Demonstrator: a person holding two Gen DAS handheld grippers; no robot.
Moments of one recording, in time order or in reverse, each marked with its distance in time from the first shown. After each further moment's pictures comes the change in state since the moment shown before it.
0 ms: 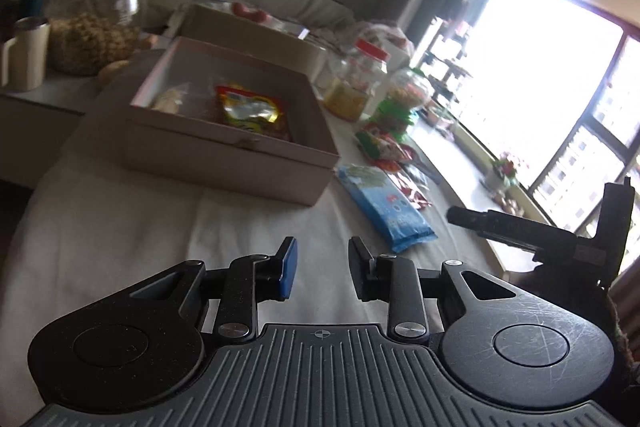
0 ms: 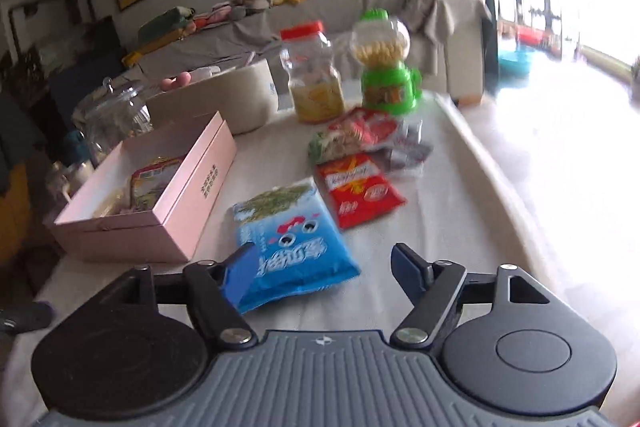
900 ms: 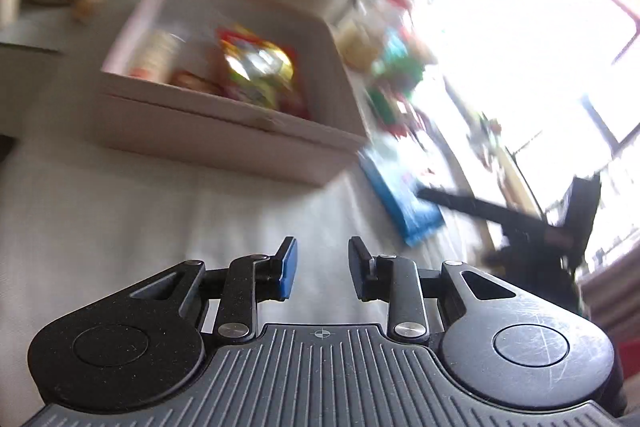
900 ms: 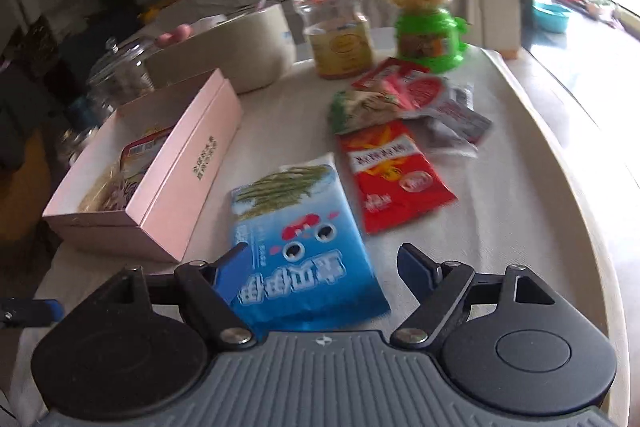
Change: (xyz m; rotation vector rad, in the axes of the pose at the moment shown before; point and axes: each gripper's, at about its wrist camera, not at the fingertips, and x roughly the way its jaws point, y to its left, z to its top) left arm 0.055 0.034 0.062 -0.064 0.280 -0.103; right arm 0.083 -0.004 0.026 -0.017 0.195 0.117
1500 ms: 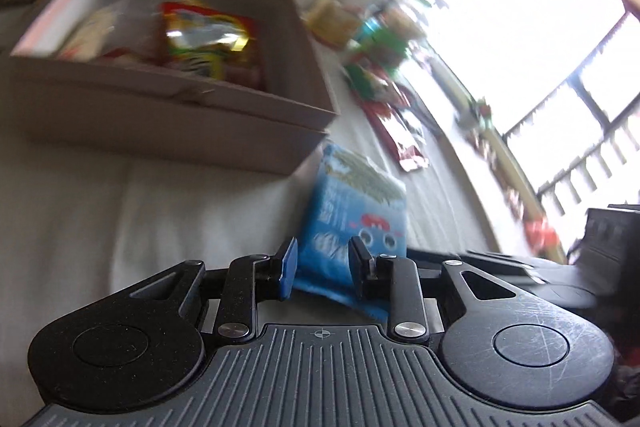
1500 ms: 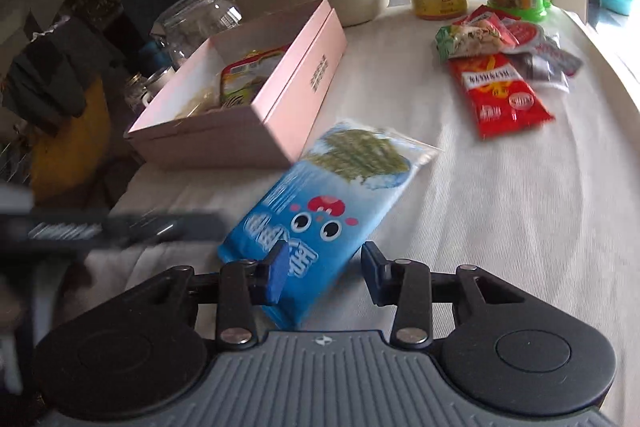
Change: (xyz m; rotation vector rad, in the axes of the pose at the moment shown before) left arm 0.047 -0.025 -0.004 0.074 0.021 -0.021; right arm -0.029 0.047 -0.051 -0.035 0.125 0.189
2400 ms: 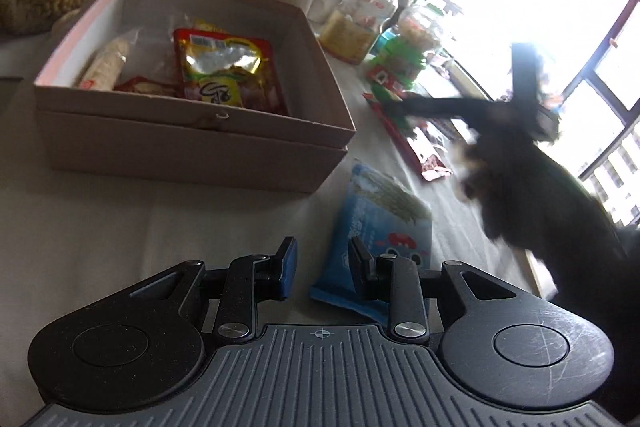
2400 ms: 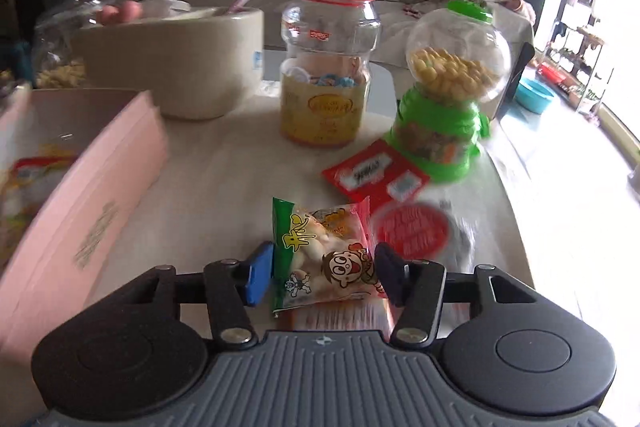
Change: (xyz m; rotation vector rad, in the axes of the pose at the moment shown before) left arm -0.013 0.001 -0.004 0.002 -0.052 0.073; right arm 0.072 -0.048 0.131 -0.190 -0.110 -0.409
